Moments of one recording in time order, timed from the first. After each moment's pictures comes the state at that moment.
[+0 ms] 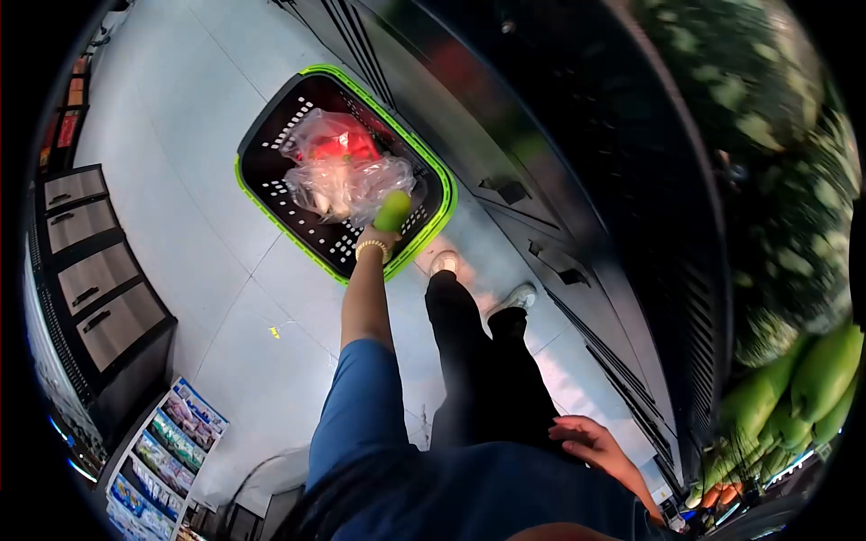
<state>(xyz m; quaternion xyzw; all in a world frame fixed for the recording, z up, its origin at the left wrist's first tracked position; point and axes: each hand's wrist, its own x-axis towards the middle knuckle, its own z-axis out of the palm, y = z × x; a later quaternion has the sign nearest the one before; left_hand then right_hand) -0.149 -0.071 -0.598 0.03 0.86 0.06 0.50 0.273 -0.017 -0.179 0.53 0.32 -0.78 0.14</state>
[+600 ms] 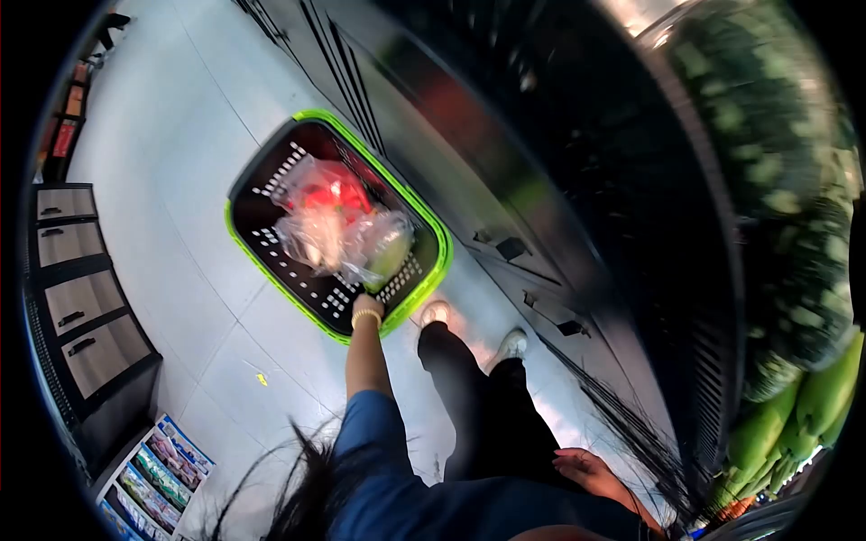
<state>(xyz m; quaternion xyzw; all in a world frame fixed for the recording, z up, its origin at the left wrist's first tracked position) -0.130 -0.119 -0.669 0.07 0.89 0.04 0.45 0.299 -0.033 -0.237 0.59 0.35 -0.69 0.21</state>
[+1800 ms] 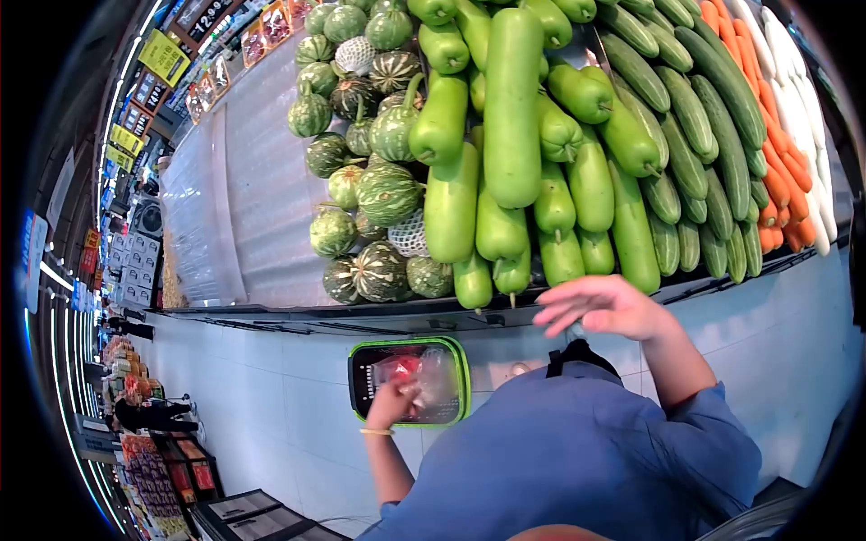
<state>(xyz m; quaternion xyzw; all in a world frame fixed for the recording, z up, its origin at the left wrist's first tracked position) -0.048 -0.038 -0.061 0.50 0.70 0.04 0.50 0.379 0.003 0.048 0.20 0.55 -0.71 -0.39</state>
